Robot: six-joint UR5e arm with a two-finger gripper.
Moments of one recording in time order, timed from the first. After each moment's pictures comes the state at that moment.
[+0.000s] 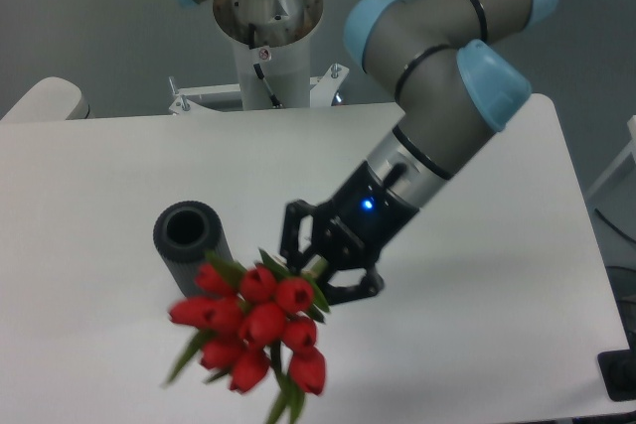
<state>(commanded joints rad) 2.53 -1.94 -1.33 -1.29 0.45 1.19</state>
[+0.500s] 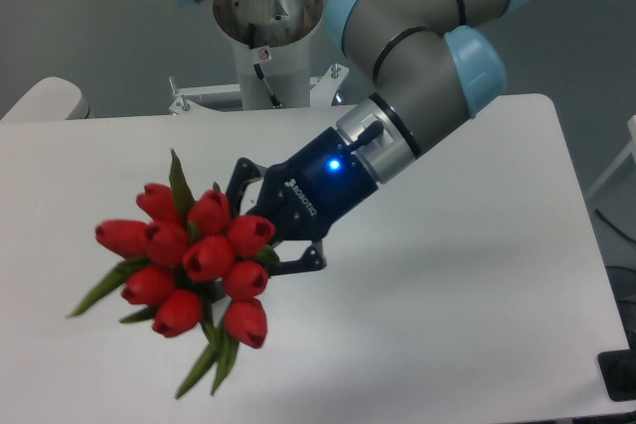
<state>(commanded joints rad) 2.51 -1.93 -1.45 -1.17 0.17 1.20</state>
